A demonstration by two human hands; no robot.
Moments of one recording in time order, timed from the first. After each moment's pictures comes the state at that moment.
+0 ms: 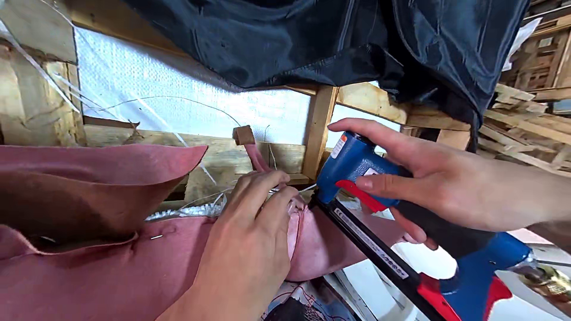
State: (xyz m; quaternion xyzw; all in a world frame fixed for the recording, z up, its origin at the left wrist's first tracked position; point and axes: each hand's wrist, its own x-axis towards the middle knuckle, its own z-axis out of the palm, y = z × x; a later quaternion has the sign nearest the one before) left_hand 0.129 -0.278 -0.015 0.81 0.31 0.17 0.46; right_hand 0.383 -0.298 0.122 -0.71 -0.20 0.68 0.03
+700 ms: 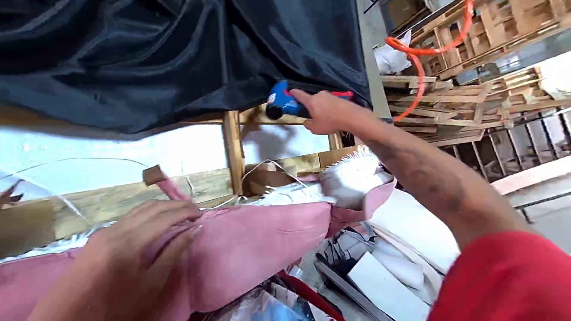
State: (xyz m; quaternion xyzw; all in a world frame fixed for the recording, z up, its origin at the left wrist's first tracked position) left_hand 0.140 -0.274 -0.023 0.87 0.10 0.15 0.46; right_hand 0.547 -0.374 0.084 -0.82 -0.49 0.21 -0.22
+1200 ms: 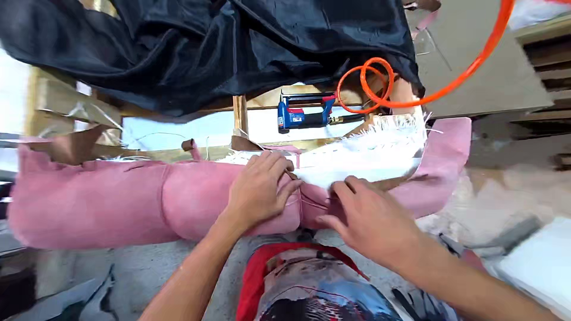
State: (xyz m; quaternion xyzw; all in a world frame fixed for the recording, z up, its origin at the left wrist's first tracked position) left_hand 0.327 -0.511 0.010 0.96 0.14 0.14 0.20; right_hand 0.480 -0.712 0.070 -0.80 -0.58 0.13 0.08
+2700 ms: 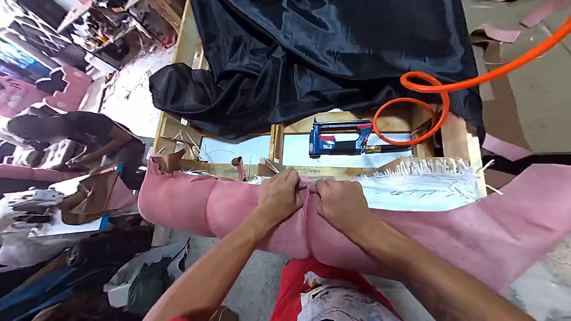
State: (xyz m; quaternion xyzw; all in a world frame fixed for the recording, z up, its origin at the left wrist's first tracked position) left_hand 0.383 -0.502 -0.008 0.95 0.29 0.06 0.04; right_hand 0.539 -0.620 -0.022 -0.72 -0.65 0.06 0.24
